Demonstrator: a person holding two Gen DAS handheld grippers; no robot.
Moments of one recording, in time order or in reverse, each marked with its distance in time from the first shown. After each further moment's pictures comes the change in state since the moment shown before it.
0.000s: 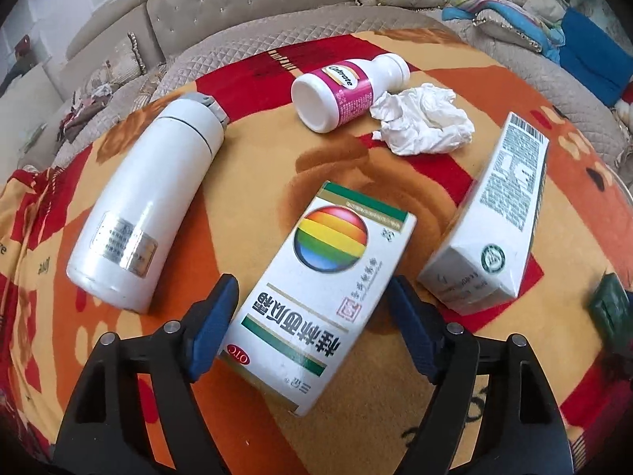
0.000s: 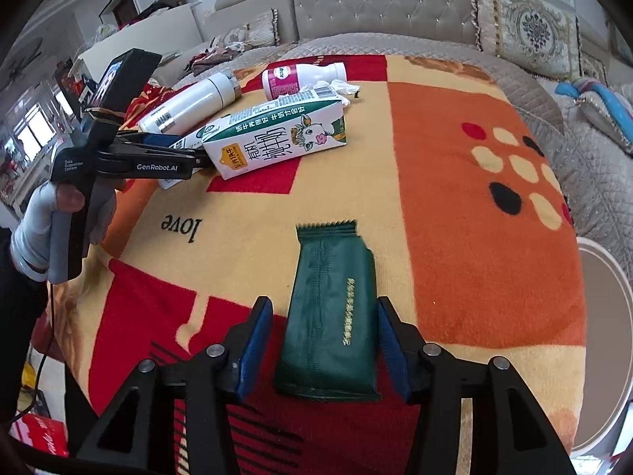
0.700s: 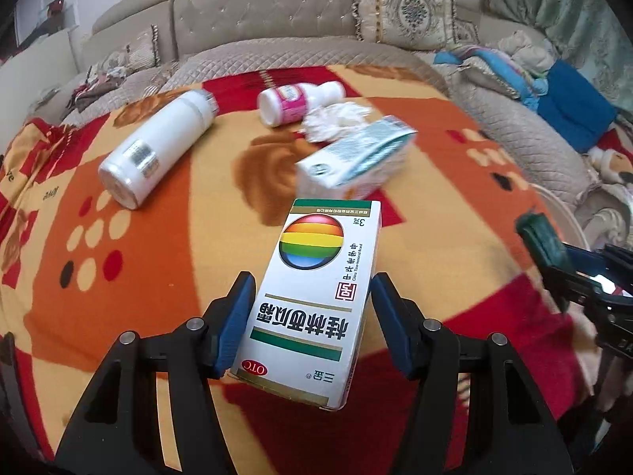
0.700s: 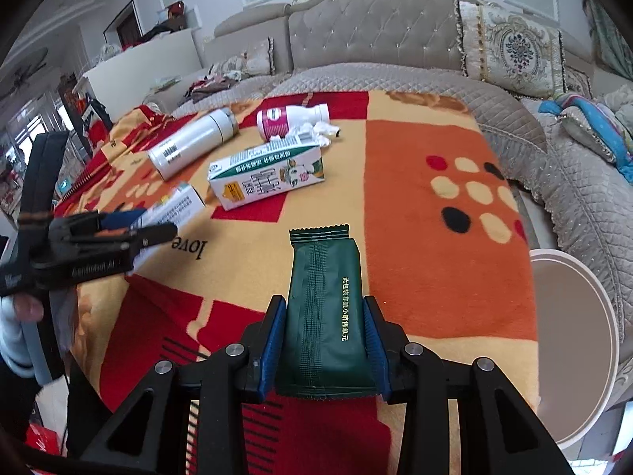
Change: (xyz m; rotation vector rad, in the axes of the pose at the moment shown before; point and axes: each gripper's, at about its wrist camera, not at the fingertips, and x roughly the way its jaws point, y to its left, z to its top) left arm -0.098 -0.062 -0.062 -0.146 -0.110 -0.093; right arm -0.051 -0.014 -0.007 0.005 -0.116 -0.023
